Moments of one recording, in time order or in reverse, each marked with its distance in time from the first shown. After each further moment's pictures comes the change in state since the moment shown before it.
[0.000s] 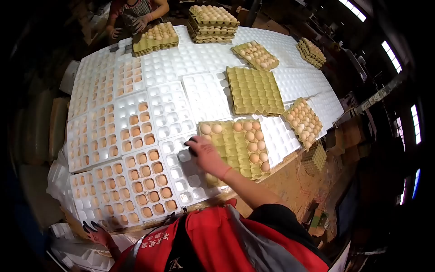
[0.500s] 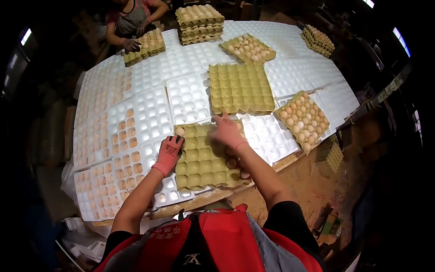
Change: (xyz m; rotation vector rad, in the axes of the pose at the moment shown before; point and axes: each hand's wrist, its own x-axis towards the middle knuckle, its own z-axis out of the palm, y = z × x) left_hand -0.186 0.506 0.048 -0.153 -0.514 1.412; right_hand -0.033 0.174 -0.118 -0.225 0.162 0.216
